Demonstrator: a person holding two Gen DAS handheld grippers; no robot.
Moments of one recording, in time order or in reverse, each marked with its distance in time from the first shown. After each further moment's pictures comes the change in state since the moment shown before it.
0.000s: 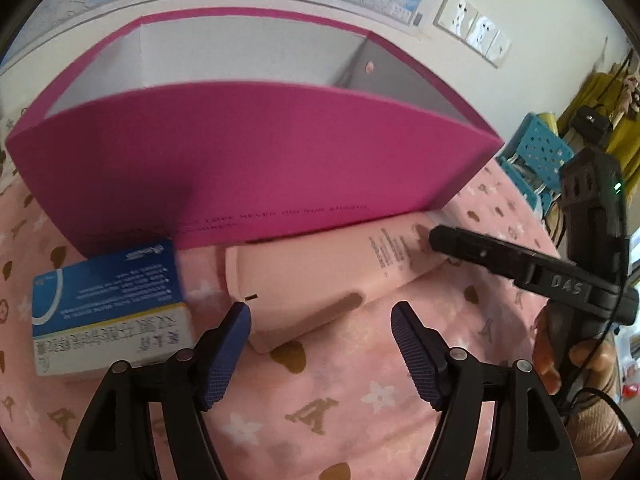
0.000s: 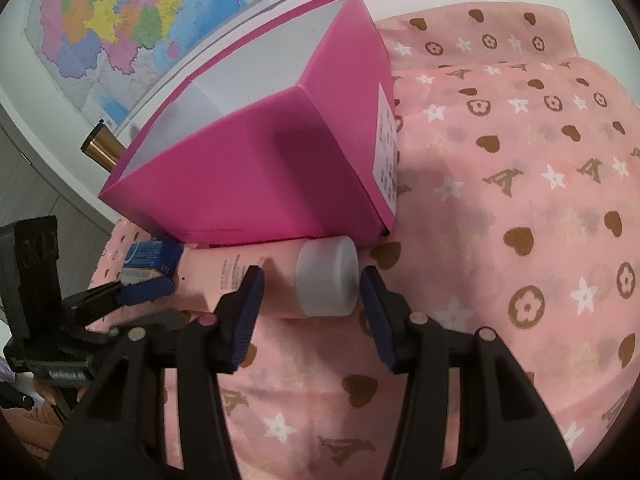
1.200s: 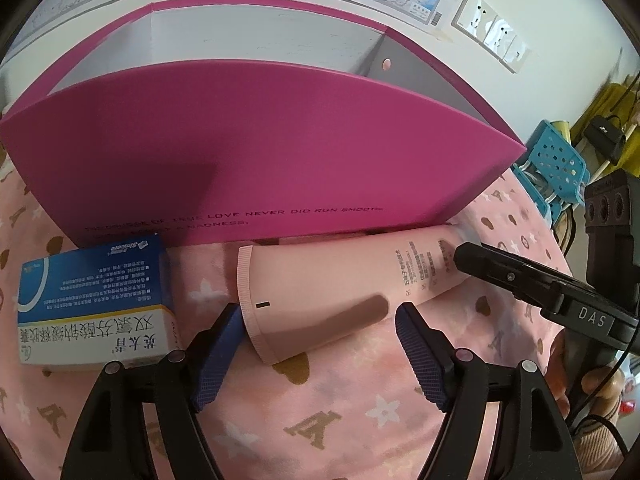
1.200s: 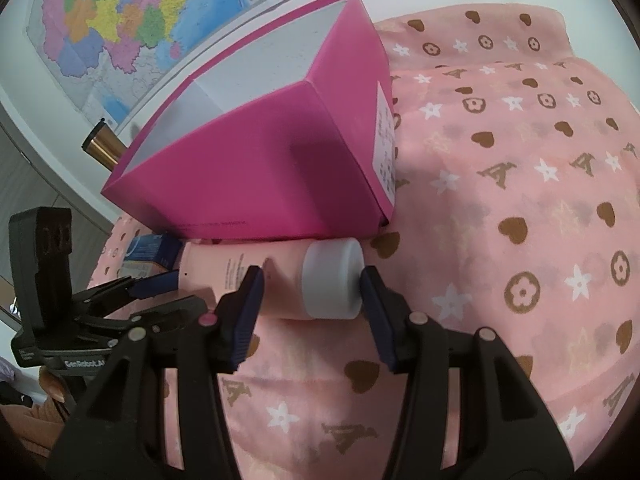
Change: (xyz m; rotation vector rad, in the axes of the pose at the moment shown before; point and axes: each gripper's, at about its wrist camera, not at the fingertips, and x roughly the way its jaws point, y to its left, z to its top) left arm 0.008 0.004 0.002 -0.047 0.001 0.010; right arm -0.007 0.003 -0.008 0.006 -0.008 -0.011
